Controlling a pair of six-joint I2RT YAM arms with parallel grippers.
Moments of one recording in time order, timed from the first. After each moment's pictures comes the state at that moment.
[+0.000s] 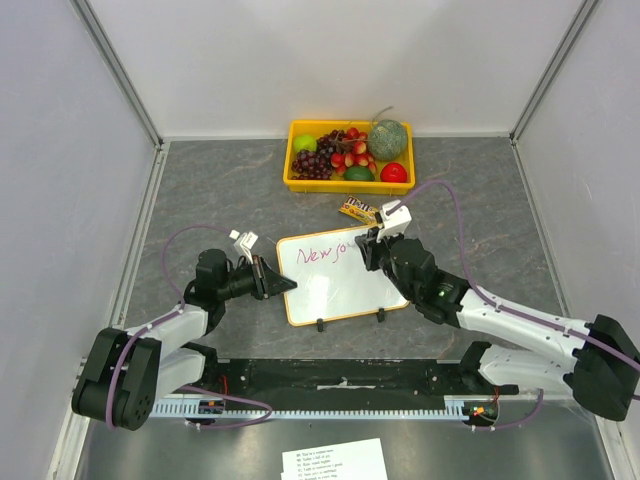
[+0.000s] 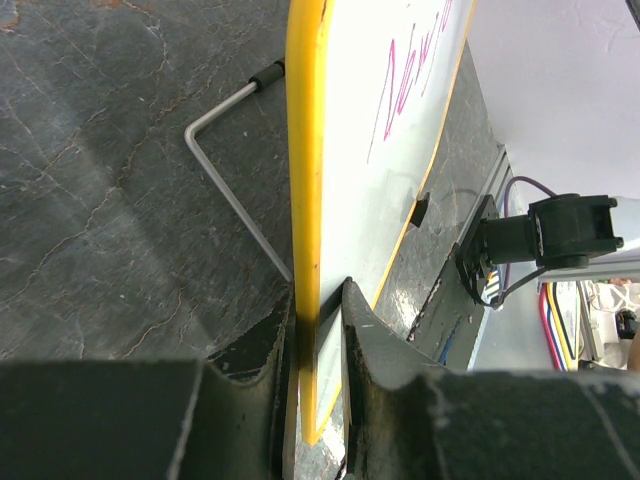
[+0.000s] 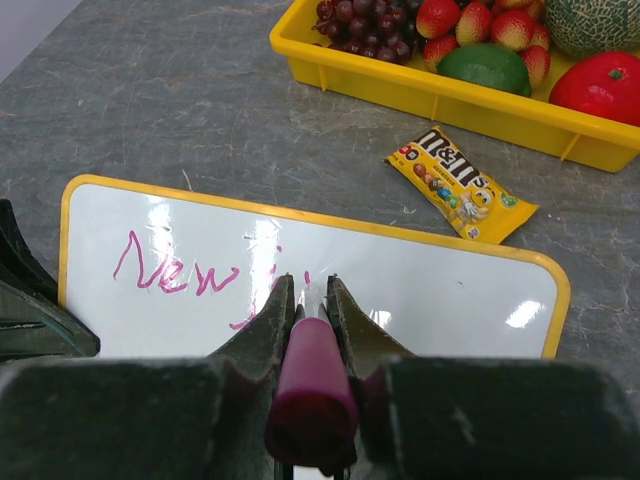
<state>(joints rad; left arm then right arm) -0.24 1.11 0.19 0.50 0.79 -0.60 0.91 1.09 0.64 0.21 0.44 0.25</state>
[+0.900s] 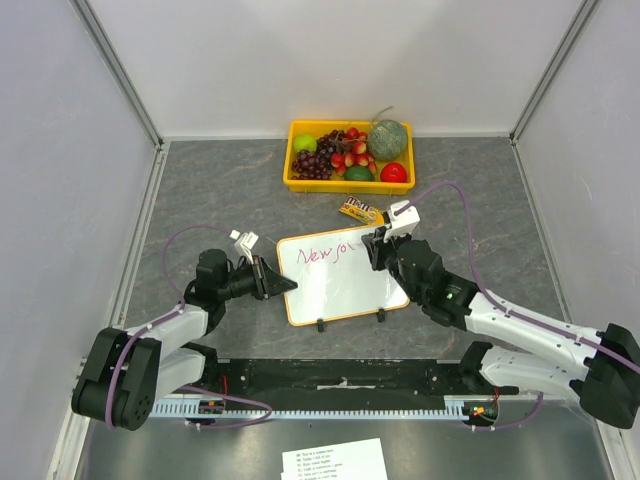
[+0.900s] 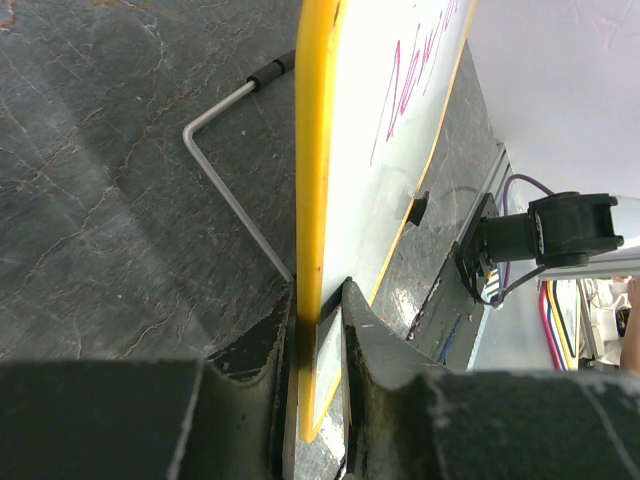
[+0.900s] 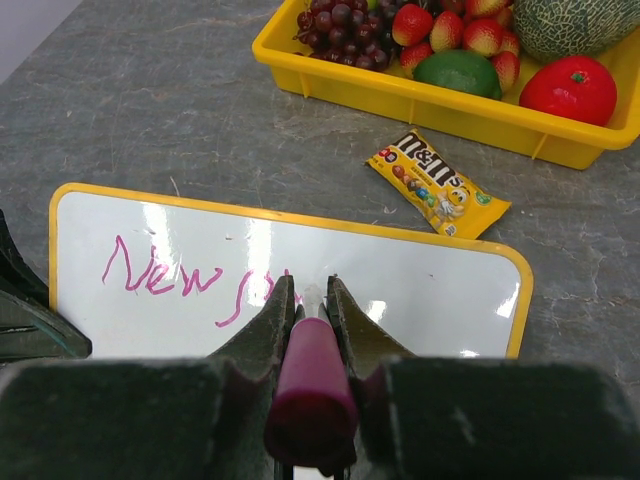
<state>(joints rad) -0.24 1.11 0.19 0.50 0.79 -0.60 0.91 1.02 0.63 0.16 0.47 0.25</state>
